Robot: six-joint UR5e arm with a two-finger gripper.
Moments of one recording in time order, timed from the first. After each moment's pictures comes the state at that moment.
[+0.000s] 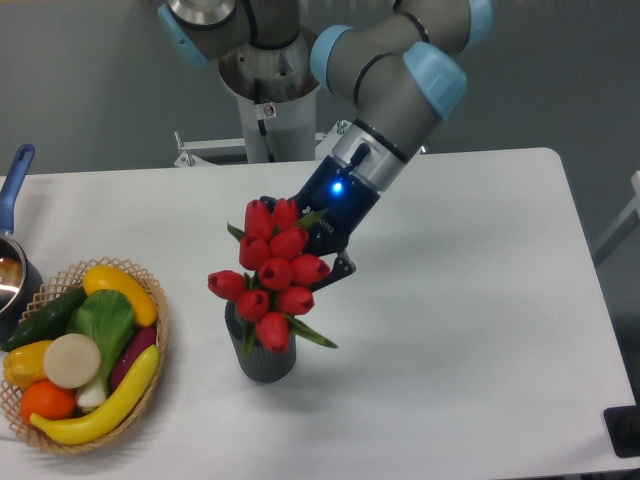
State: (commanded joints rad) arm 2.62 -1.73 -1.73 -0.87 0.52 0.87
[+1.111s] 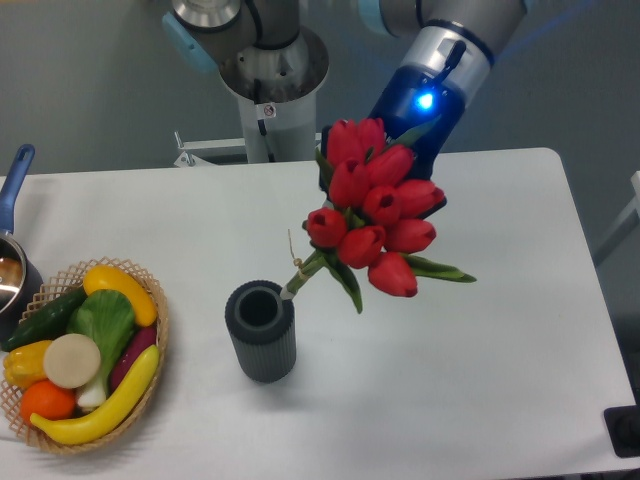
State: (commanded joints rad) arm 2.72 -1.73 -1.54 -0.87 0.47 0.70
